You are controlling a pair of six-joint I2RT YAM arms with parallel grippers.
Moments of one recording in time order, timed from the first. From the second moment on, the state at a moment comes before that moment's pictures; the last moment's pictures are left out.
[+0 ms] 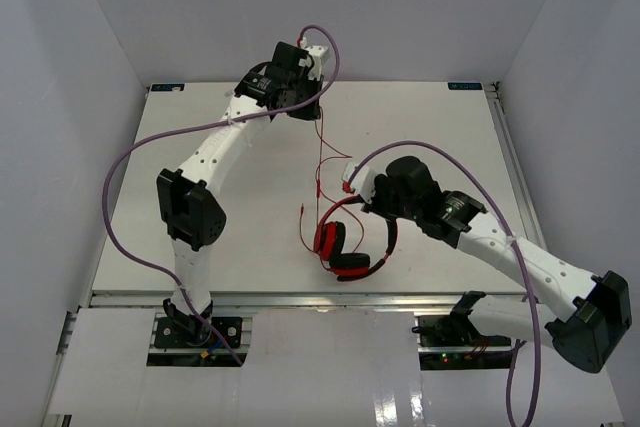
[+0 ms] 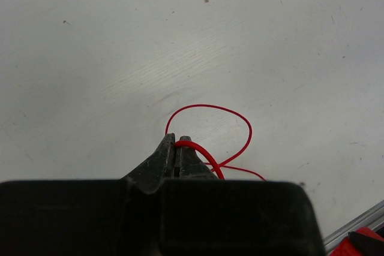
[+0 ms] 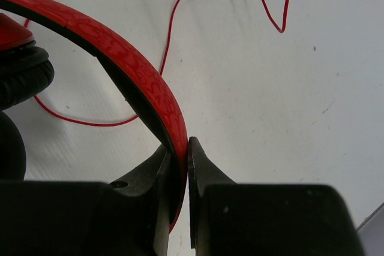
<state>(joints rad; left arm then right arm) -0.51 2.02 2.15 -0.83 0.10 -0.17 0.79 1.09 0.92 -0.47 -0.04 -0.56</state>
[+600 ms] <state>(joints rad) -0.51 1.98 2.20 -0.84 -0.01 -0.17 0.73 1.24 0.94 -0.42 0.32 -0.42</state>
